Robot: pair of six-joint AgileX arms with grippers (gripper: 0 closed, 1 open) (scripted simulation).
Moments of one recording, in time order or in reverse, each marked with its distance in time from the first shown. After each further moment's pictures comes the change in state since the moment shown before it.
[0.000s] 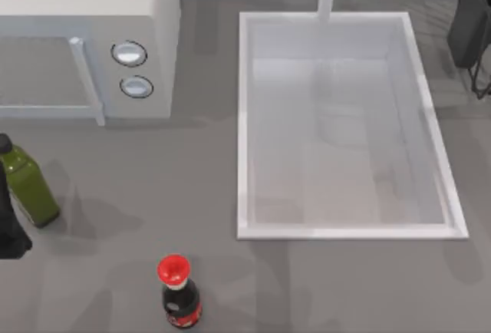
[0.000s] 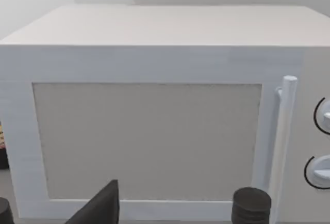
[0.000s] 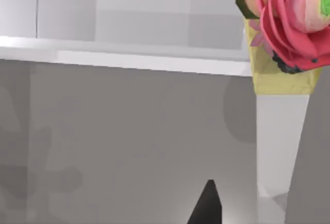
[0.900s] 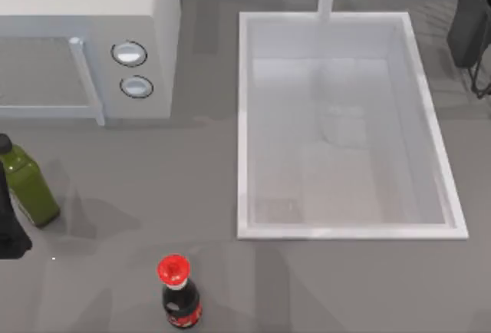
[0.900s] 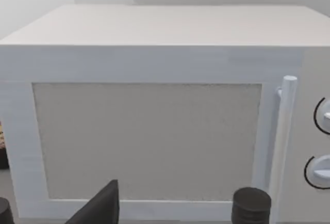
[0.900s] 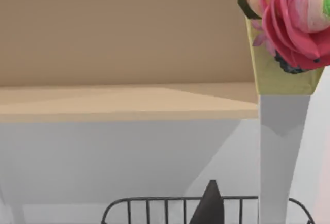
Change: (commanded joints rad) left arm 0.000 0.000 0.000 0.000 0.000 0.000; right arm -0.790 -0.268 -0.166 1.120 -0.472 -0.152
